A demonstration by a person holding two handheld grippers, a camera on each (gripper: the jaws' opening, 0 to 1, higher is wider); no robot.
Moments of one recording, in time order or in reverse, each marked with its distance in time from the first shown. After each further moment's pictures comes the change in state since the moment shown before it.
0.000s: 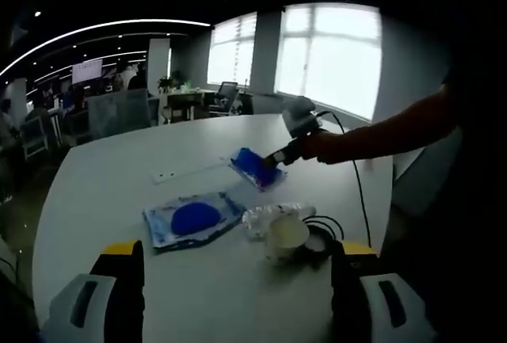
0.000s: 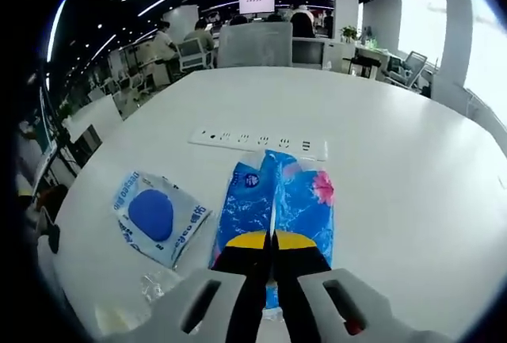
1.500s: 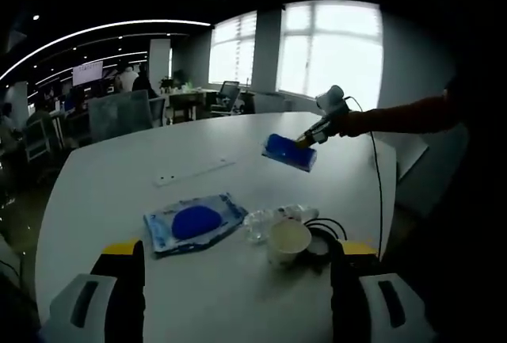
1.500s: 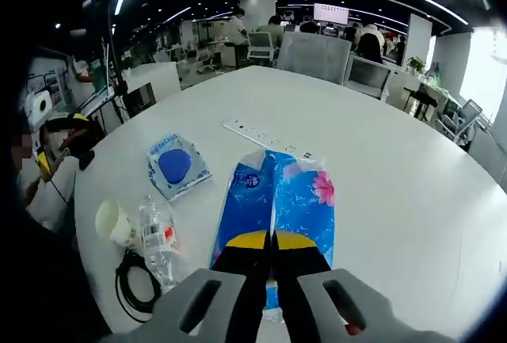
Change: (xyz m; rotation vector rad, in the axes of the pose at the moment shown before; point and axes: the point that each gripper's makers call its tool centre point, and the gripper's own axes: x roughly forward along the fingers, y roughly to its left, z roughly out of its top) left arm 0.000 0.007 -0.001 0.009 0.008 0.024; right arm -0.059 -0.069 -0.006 -0.336 0.014 0.285
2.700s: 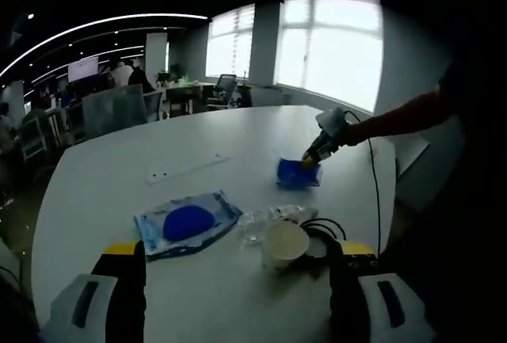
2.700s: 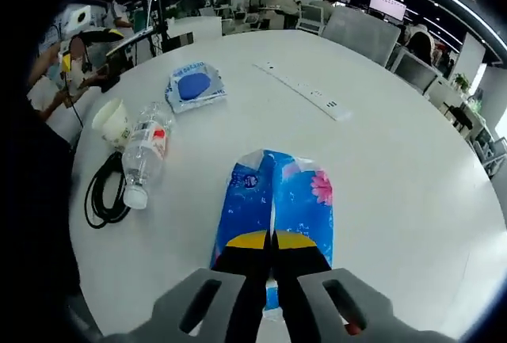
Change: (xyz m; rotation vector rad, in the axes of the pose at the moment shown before) left arm 0.026 -0.017 0.011 0.008 0.038 -0.018; right arm 0.025 -0.031 -0.088 -0.212 0.128 0.121
